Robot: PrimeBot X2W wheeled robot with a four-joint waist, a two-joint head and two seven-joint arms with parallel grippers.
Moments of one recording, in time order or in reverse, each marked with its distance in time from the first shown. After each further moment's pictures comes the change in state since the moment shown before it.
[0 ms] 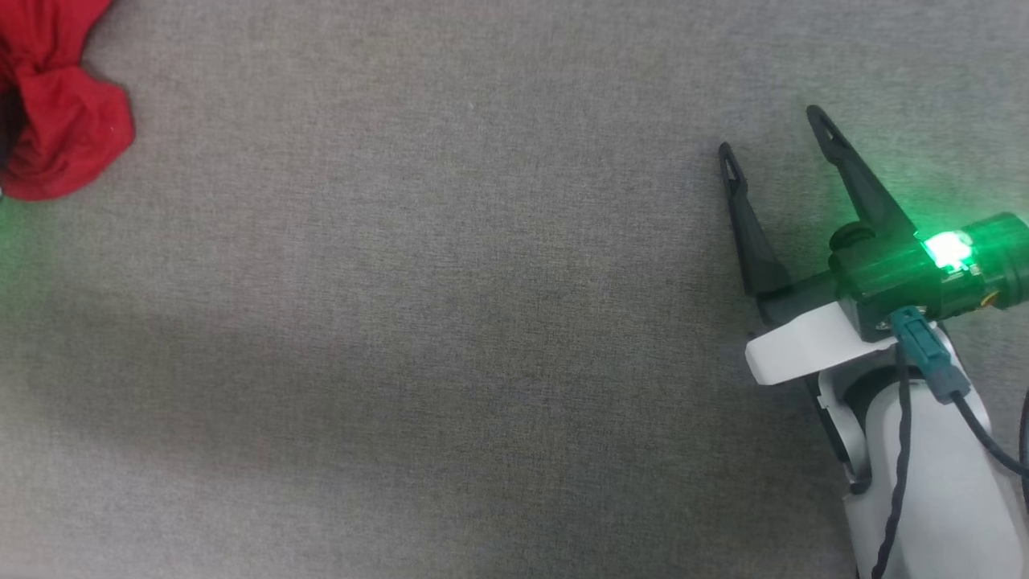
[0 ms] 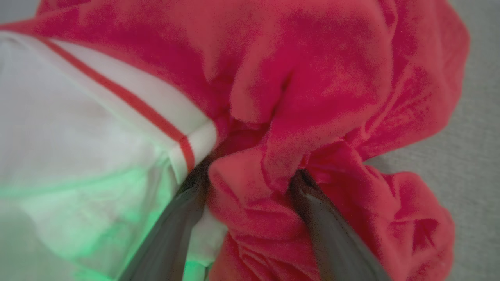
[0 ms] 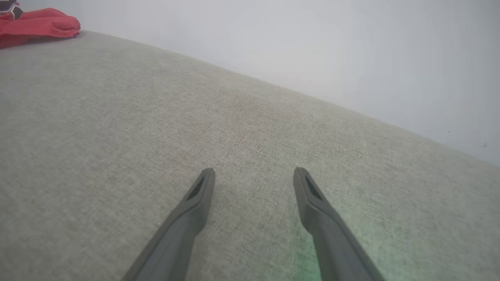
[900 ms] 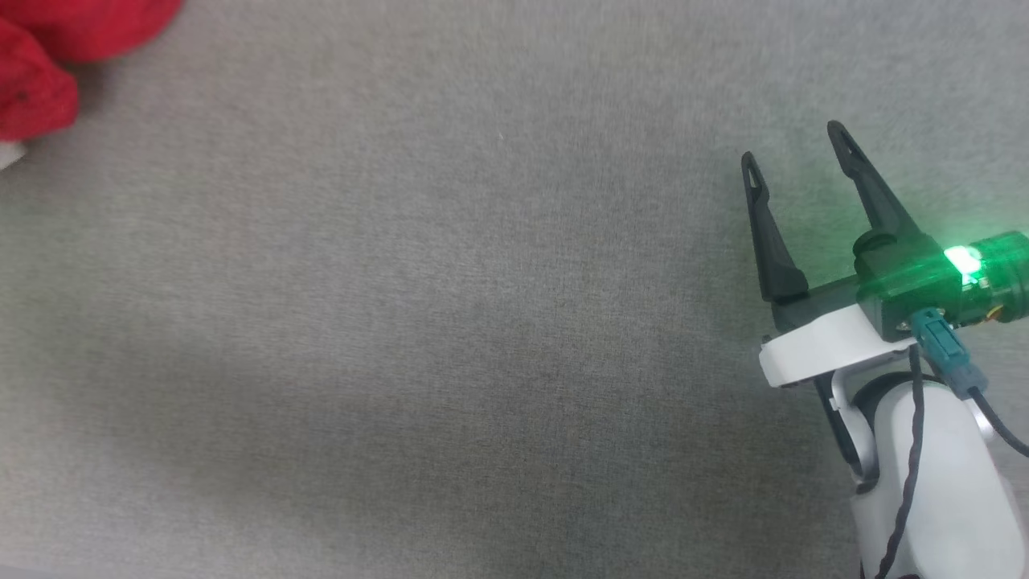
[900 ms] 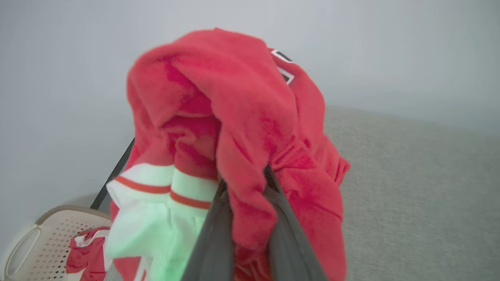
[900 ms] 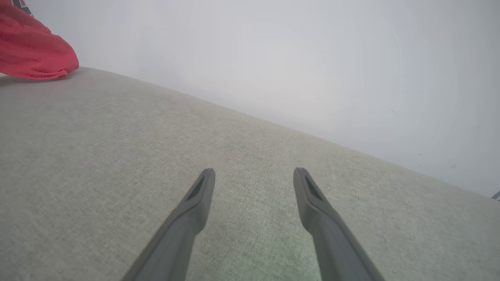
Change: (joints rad) left arm -0.112 0.080 -0.151 -0.028 -0.026 0.001 -0.232; right arm 0.010 0.008 -0.053 0.066 0.028 0.000 -0.054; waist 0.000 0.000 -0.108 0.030
